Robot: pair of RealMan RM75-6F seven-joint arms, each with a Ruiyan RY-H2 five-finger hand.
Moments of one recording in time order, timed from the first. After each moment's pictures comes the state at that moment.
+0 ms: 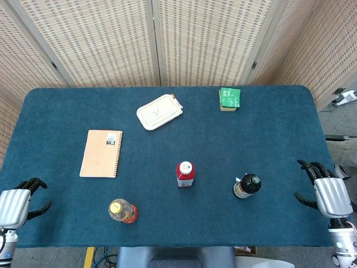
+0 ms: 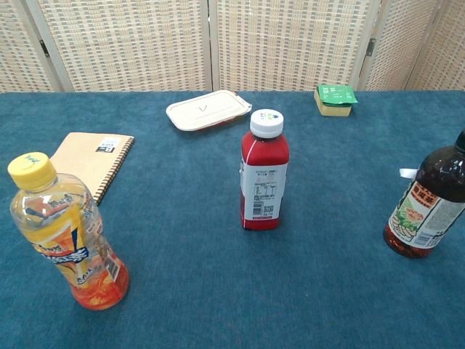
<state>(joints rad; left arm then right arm) -0.10 -1.17 -0.04 -1.58 1.50 1.50 0.14 0.09 -1.13 0.06 -1.59 -1.53 1.48 -0.05</state>
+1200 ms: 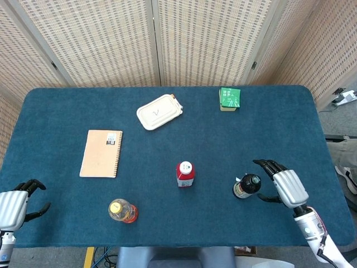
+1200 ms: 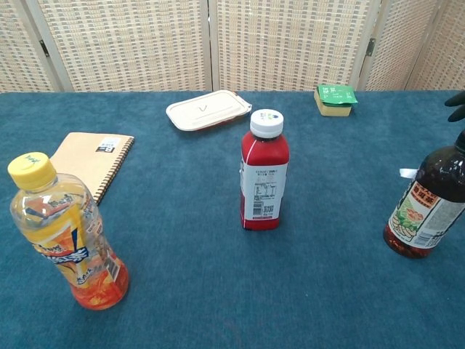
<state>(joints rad) -0.09 -1.15 -0.04 -1.60 1.50 1.49 0.11 0.26 -1.25 0.04 -1.53 -1.63 1.31 0.16</state>
